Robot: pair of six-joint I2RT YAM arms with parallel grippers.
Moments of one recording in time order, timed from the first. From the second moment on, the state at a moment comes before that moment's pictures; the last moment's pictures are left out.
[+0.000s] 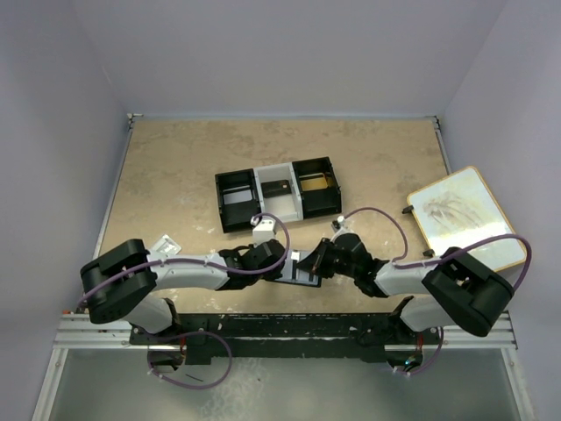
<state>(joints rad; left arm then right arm) -1.11 1.48 0.64 -0.06 -0.41 -0.94 0.77 1.37 0.24 0.54 -0.13 1.12</state>
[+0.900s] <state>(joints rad) -1.11 1.47 0.63 -0.07 -0.43 -0.94 0.77 1.52 0.24 0.76 -0.22 1.13</state>
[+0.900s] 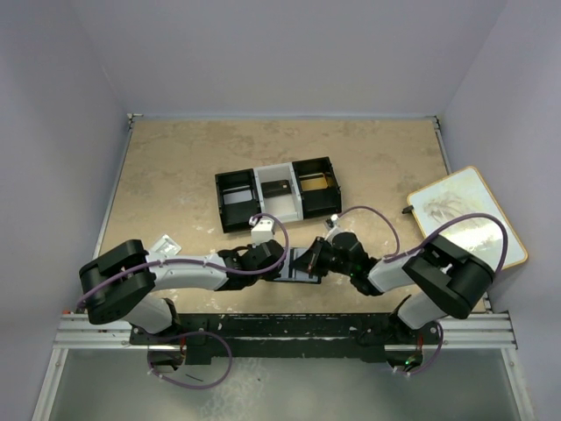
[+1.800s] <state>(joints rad) -1.11 1.47 0.63 -0.06 -0.42 -0.94 0.71 1.34 0.22 0.59 -0.22 1.07</state>
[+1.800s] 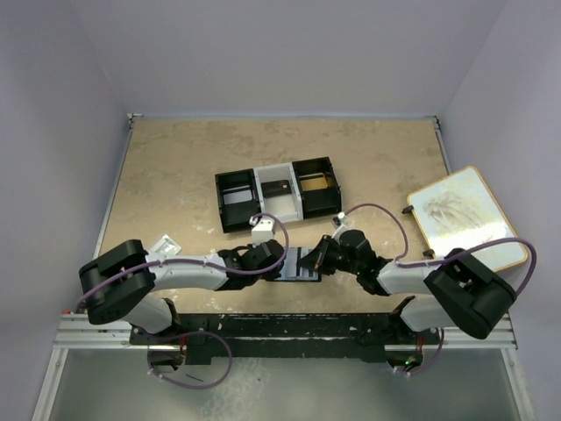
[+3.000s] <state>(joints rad) -1.12 1.60 0.79 -0.14 -0.38 -0.85 0.71 1.45 0.27 0.63 -0.24 1.04</state>
